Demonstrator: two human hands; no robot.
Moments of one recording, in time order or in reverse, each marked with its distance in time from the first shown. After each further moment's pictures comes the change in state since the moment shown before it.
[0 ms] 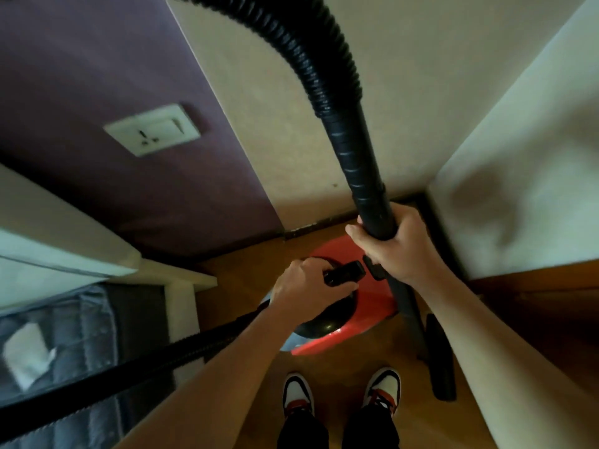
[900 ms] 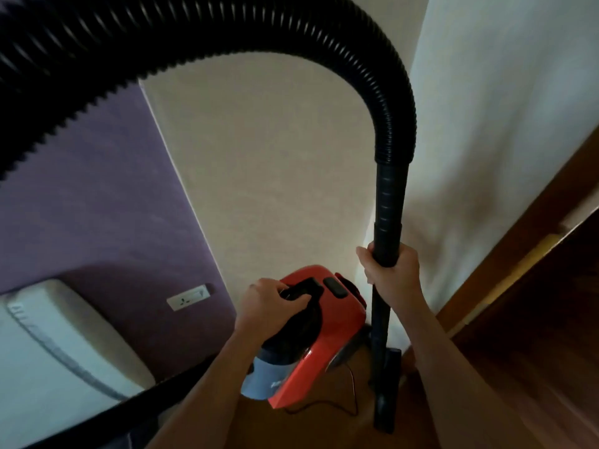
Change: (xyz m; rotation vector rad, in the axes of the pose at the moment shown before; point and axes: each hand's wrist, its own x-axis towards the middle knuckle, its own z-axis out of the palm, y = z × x) left_hand -0.240 0.222 -0.244 -0.124 0.366 0.282; right_hand -0.116 -0.345 -0.159 0.017 0.624 -0.170
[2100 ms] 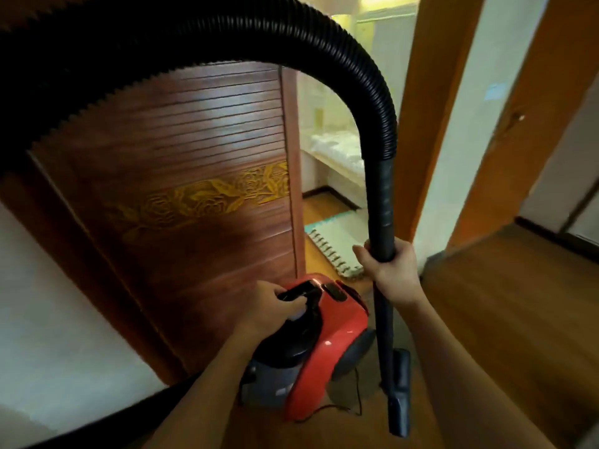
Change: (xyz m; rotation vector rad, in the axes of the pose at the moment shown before) left_hand -0.353 0.169 0.157 0.010 -1.154 1.089; right_hand -0.537 -0.161 -0.216 -0.393 1.415 0.138
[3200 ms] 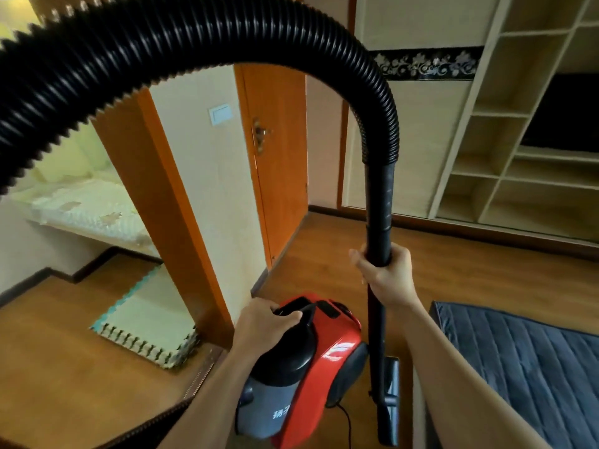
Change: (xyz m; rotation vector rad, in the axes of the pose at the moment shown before) left_hand 0.228 0.331 0.449 0.189 -0.464 0.420; right_hand 0.152 0.119 -0.470 -0.179 0.661 0.063
